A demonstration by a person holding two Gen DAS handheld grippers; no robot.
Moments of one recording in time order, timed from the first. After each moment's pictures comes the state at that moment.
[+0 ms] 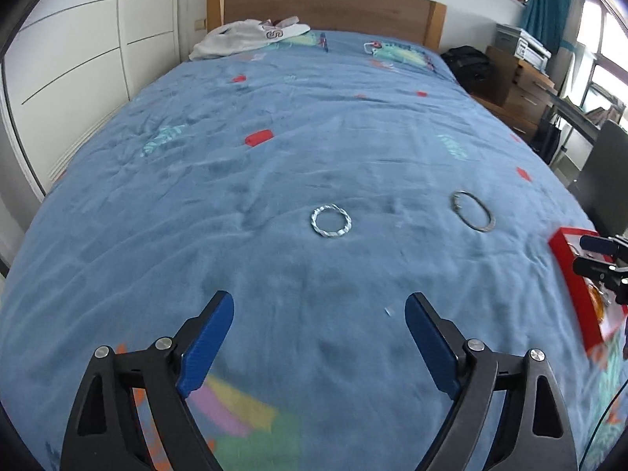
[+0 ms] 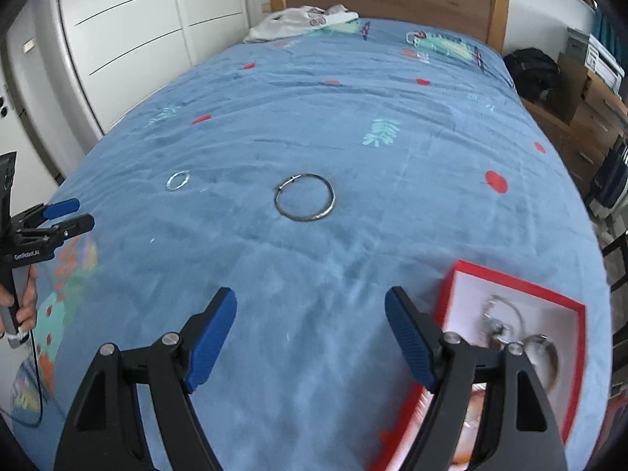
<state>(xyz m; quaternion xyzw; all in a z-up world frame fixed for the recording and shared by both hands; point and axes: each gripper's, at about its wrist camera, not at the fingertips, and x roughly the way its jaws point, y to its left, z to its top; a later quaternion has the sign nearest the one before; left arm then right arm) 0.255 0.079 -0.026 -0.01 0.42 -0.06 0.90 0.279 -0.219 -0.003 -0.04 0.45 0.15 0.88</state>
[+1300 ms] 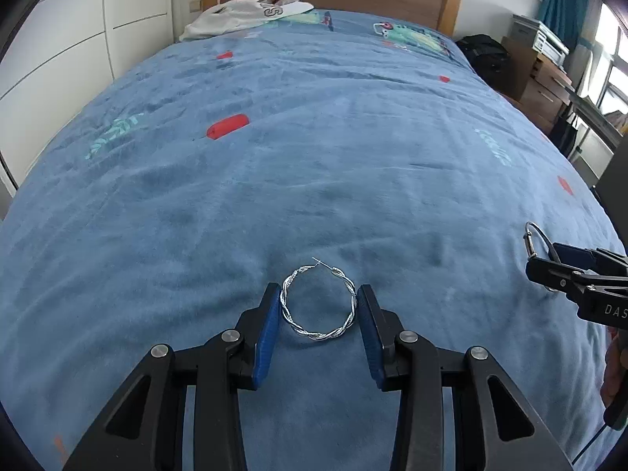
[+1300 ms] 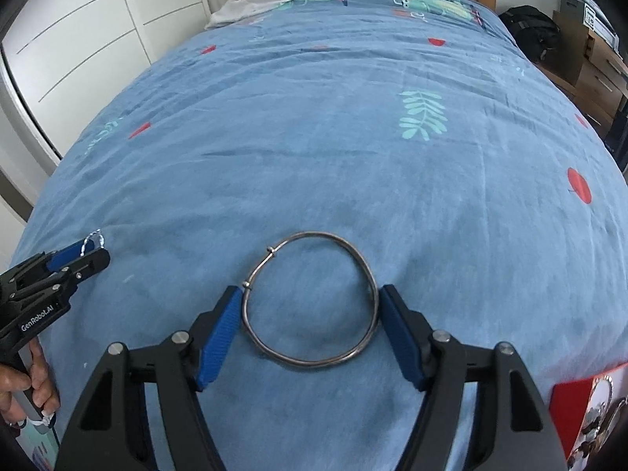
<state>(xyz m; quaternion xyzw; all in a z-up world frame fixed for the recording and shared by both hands) 0.353 0.057 -0.073 -0.02 0.44 -0.06 0.89 0.395 -0.166 -0.070 0.01 0.48 0.12 0.87</state>
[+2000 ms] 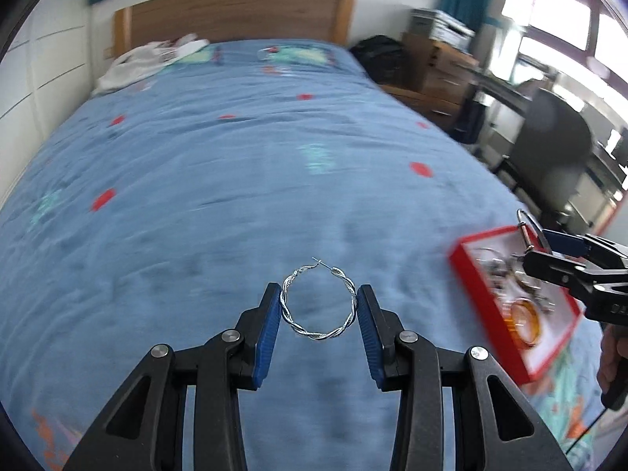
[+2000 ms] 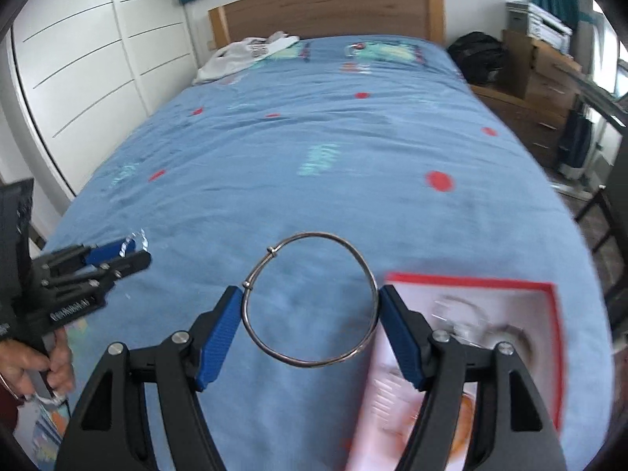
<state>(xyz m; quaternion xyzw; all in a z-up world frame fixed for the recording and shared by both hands) 0.284 -0.085 0.007 0.02 0.40 -0.21 0.89 0.257 -0.300 0.035 0.02 0.42 0.06 0.91</state>
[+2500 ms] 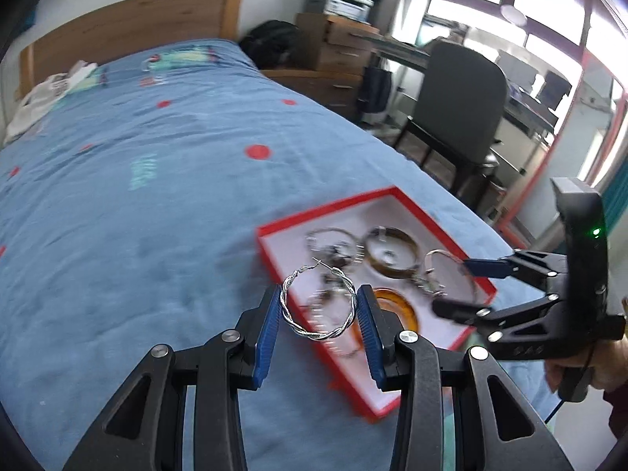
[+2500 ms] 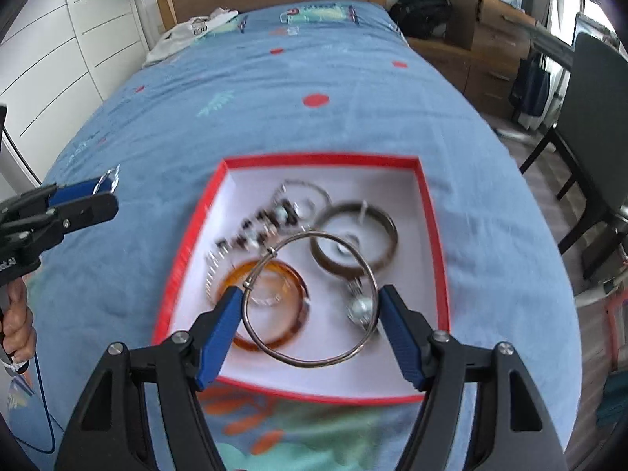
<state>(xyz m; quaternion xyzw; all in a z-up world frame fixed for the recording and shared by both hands) 0.234 -0.253 0.005 0.06 0.40 -0.35 0.84 0.187 -0.428 -0.021 0.04 0.48 0.02 0.88</state>
